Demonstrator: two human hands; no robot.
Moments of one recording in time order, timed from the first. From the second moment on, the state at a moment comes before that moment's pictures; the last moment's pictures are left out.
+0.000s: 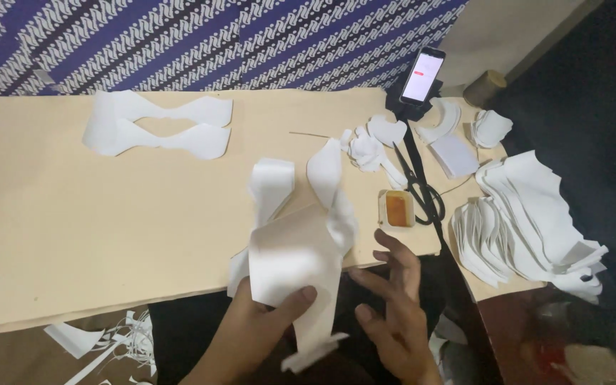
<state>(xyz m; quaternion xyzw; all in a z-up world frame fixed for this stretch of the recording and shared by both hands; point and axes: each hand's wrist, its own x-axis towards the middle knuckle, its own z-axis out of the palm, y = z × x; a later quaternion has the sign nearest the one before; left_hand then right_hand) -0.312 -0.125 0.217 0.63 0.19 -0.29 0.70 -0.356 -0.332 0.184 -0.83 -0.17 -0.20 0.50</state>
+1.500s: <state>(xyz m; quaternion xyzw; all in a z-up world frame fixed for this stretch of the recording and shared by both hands) -0.313 -0.132 0.227 0.55 0.16 -0.21 0.79 -0.370 -0.313 0.173 -0.84 -0.04 -0.10 0.53</state>
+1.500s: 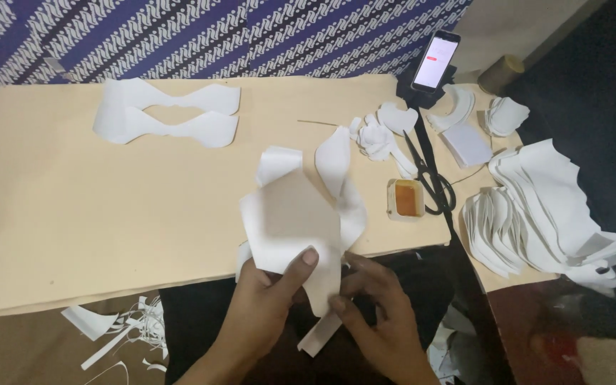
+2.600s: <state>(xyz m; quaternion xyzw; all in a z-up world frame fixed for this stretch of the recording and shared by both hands) -0.305 -0.117 0.203 0.50 0.09 -0.27 0.82 -0.353 -0.312 0.203 -0.84 -0.15 -0.09 0.52</state>
